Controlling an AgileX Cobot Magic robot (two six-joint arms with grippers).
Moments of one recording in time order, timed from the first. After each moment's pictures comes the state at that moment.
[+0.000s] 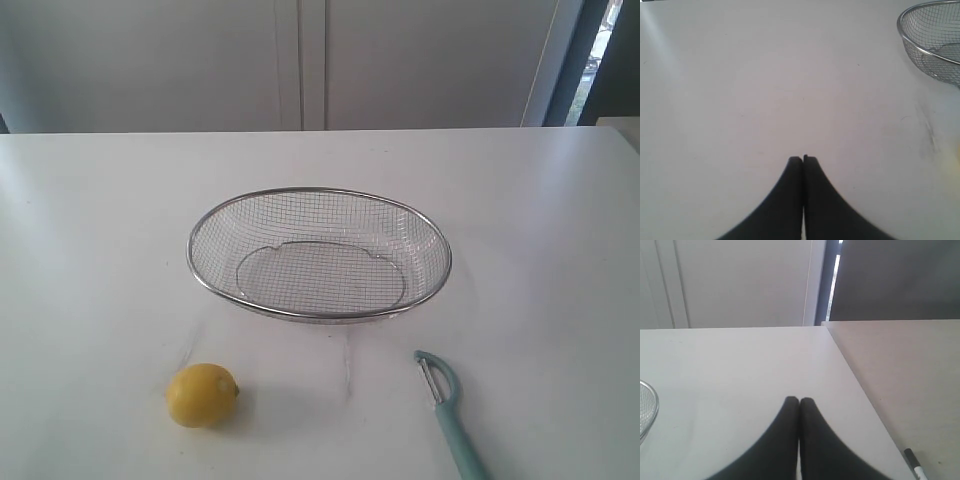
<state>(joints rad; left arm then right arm) -0.07 0.01 0.02 -0.15 0.42 0.15 -0.16 0.33 -0.42 -0.07 0.41 0.03</state>
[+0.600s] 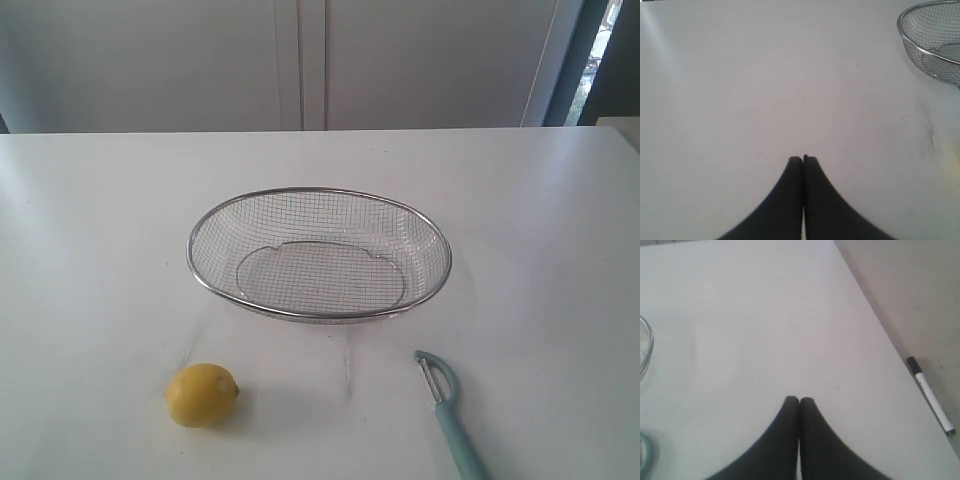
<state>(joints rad) -0.07 0.01 0.02 -0.15 0.42 0.15 -0.16 0.57 -0.63 -0.07 0.78 0.10</state>
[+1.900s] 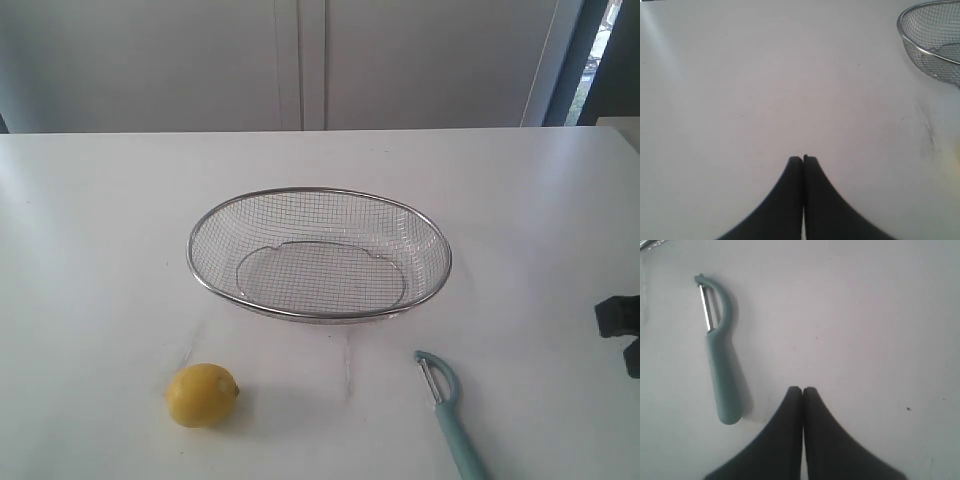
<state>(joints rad) -0.07 0.01 0.02 -0.15 0.42 0.15 -0.05 1.06 -0.68 0.27 0.96 -0.17</state>
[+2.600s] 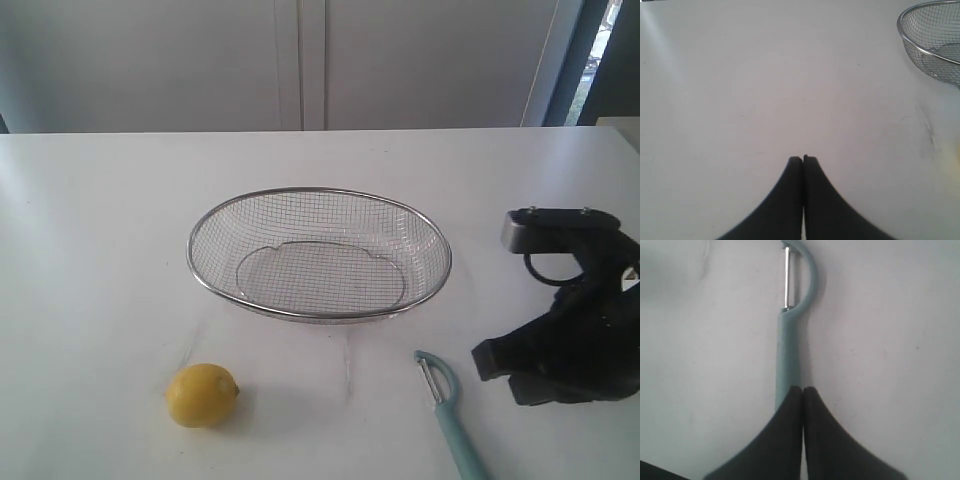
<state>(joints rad) -0.07 0.01 0.02 -0.15 0.42 0.15 0.32 1.22 -0.68 0.28 0.84 -0.06</state>
